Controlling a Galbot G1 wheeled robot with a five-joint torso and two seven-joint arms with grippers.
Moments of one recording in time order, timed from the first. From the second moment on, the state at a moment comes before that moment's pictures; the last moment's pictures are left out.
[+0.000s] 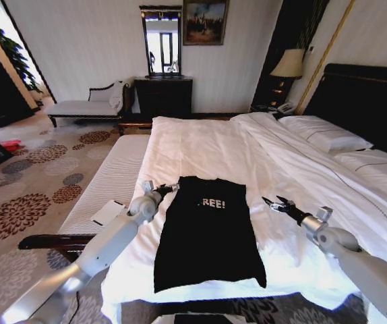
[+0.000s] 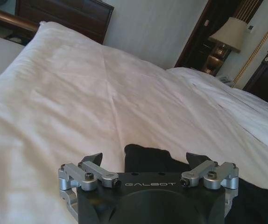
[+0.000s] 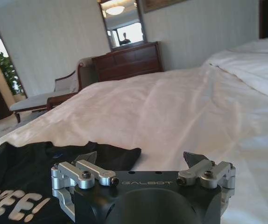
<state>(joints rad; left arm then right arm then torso) 0.51 -1.10 0.17 -1.48 -1.18 0.30 -0.34 -1.09 0.60 0.39 1.35 1.14 -0.03 -0.39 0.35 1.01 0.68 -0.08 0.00</state>
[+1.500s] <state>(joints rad) 0.24 -1.50 0.17 -0.67 -0.93 0.24 -0.03 -0.74 0.70 0.11 1.10 1.21 -0.08 -0.34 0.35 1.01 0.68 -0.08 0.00</state>
